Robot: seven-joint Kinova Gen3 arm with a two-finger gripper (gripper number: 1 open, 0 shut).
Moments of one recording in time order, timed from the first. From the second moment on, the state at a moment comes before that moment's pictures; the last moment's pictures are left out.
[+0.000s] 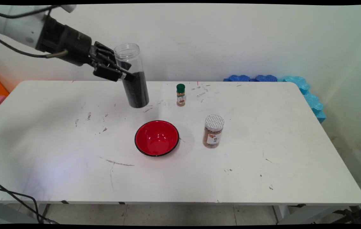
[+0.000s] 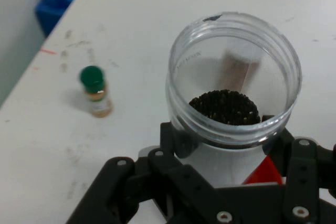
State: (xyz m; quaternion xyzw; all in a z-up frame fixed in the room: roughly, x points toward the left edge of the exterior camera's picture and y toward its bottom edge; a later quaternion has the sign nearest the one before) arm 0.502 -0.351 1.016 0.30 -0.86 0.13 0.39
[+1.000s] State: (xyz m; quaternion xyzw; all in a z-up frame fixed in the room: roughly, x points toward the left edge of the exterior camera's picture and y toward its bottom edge) arm 0.429 -0.280 1.009 0.32 -0.86 0.04 0.40
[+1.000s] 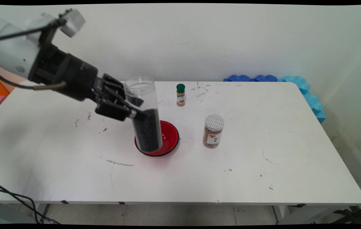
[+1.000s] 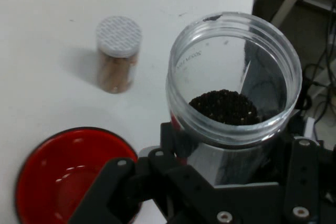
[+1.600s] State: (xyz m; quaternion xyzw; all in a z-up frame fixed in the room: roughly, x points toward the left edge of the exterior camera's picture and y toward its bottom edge) arm 0.387 -0.279 0.959 0.36 -0.85 -0.02 0.38
